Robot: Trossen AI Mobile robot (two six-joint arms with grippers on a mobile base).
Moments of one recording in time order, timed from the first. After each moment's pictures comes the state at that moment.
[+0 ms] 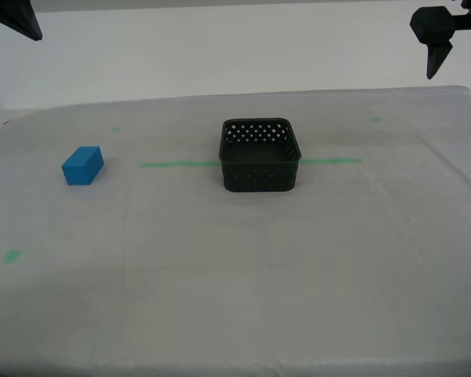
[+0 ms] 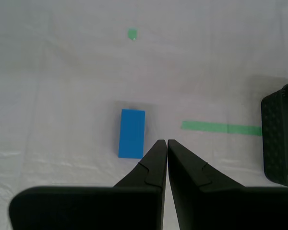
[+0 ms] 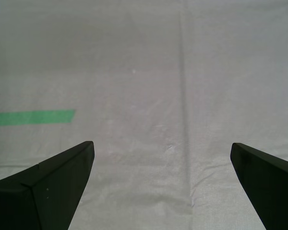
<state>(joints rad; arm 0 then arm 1) 0.01 1.73 1.35 -0.78 0.04 0.06 0.00 1.39 1.21 -0.78 0.07 -0.14</state>
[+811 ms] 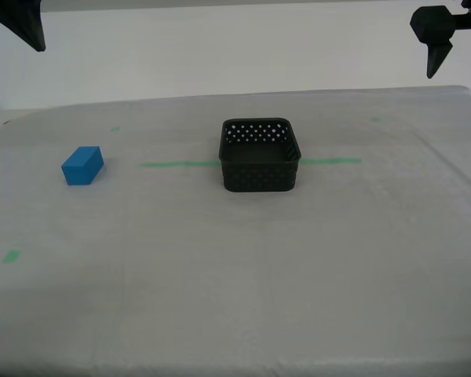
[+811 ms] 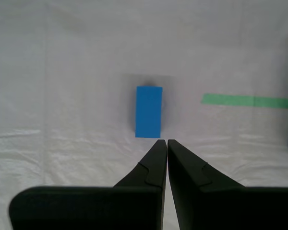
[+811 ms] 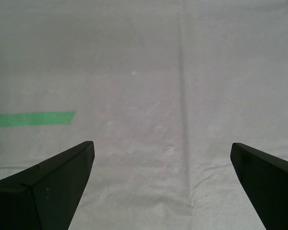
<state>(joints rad) 0.01 1.73 1.35 -0.78 0.04 0.06 0.00 1.65 1.52 -1.06 0.01 -0.09</state>
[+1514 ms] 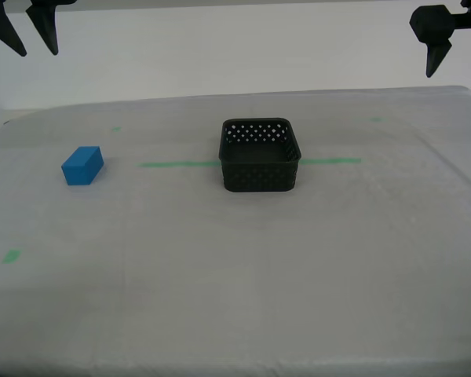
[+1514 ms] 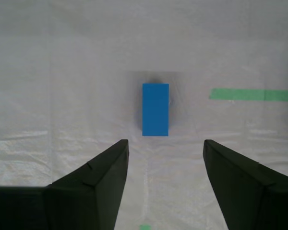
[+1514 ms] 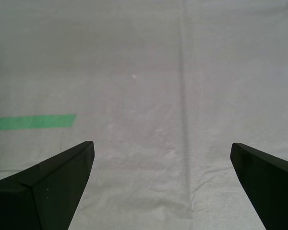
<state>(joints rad) 0.01 1.73 1.35 -0.77 0.04 0.06 0.00 1.66 1.51 -1.07 -0.01 -0.05</state>
